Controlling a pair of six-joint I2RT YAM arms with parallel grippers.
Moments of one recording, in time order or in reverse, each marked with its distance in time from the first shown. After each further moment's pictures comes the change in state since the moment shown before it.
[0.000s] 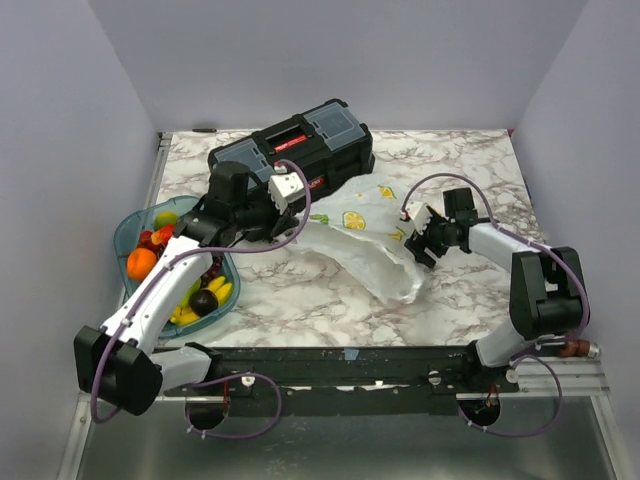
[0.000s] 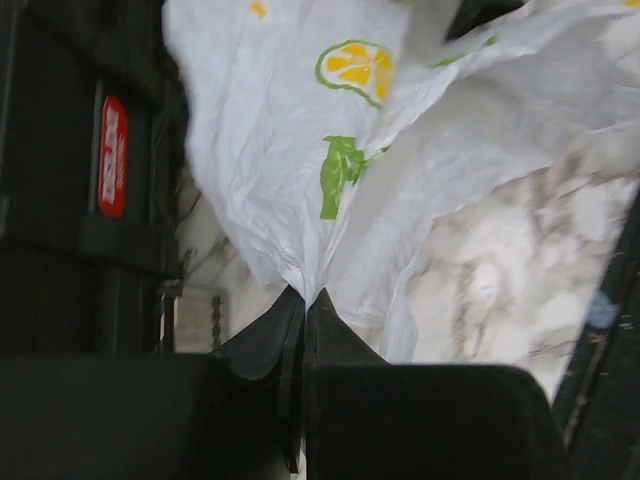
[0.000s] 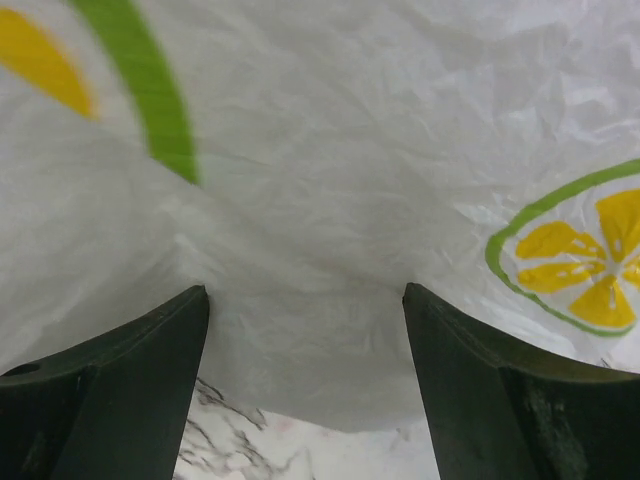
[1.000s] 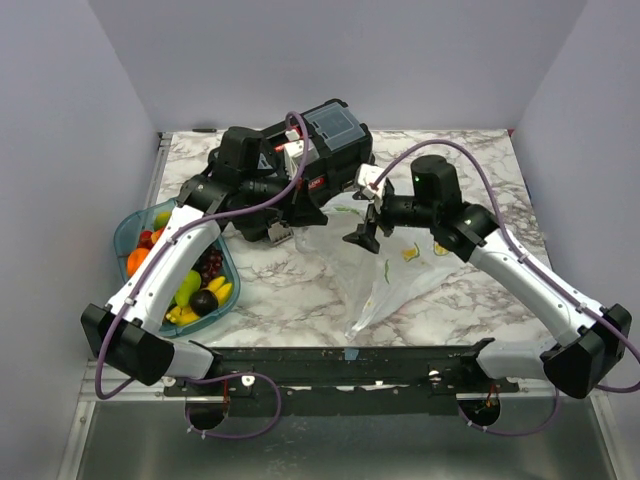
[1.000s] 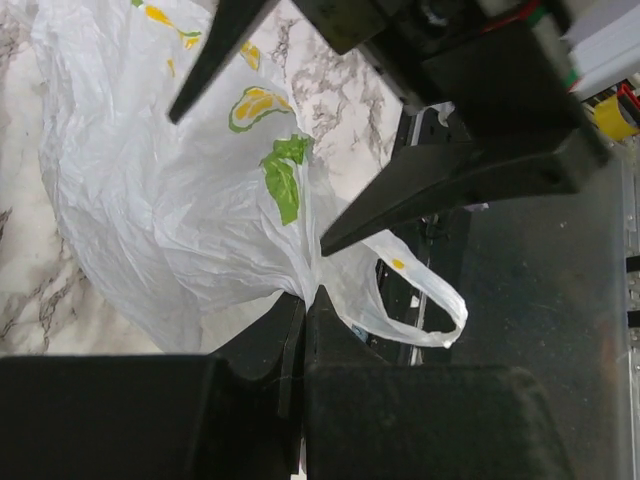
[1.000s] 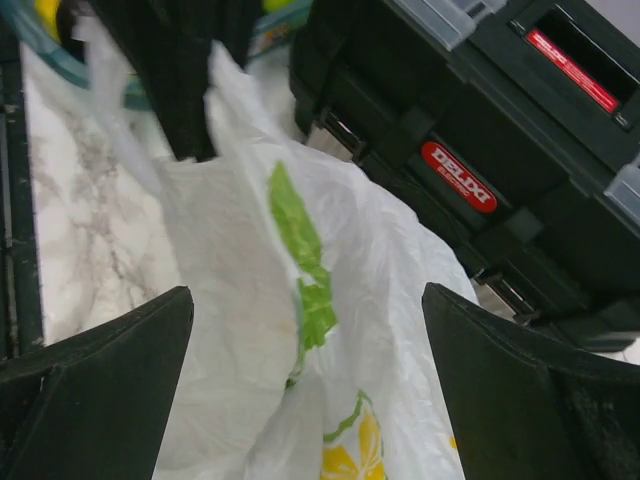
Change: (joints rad) left arm -0.048 0.144 0.421 -0.263 0.407 -0.362; right arm 0.478 -0.319 0.415 -0.132 -0.230 0.344
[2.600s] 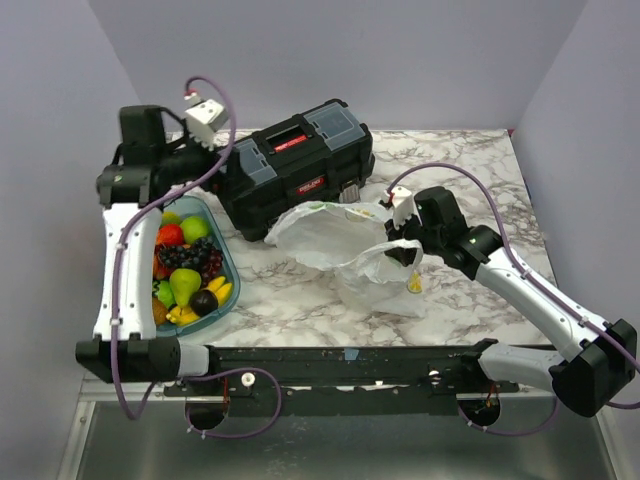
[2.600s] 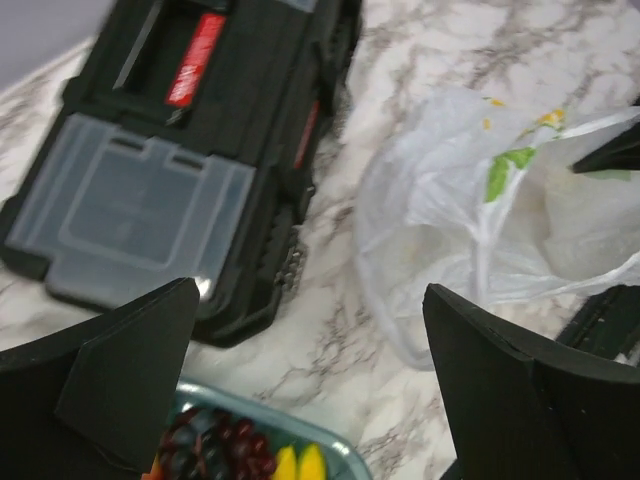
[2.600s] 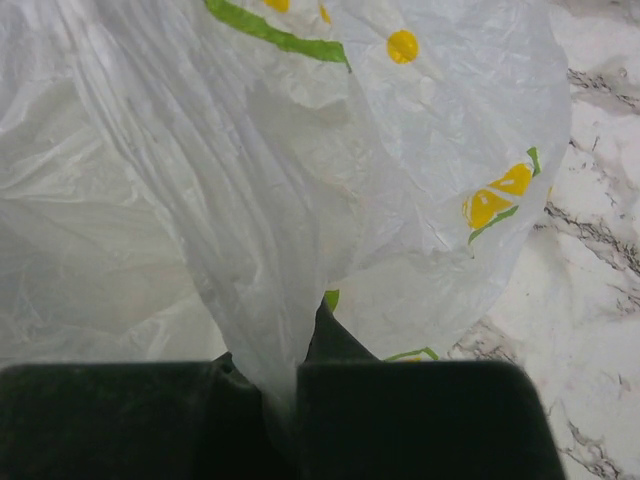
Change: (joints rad) left arm 0.369 0.031 0.244 -0.217 -0.201 0.221; right arm -0.030 -0.106 -0.260 -0.154 0.363 0.402
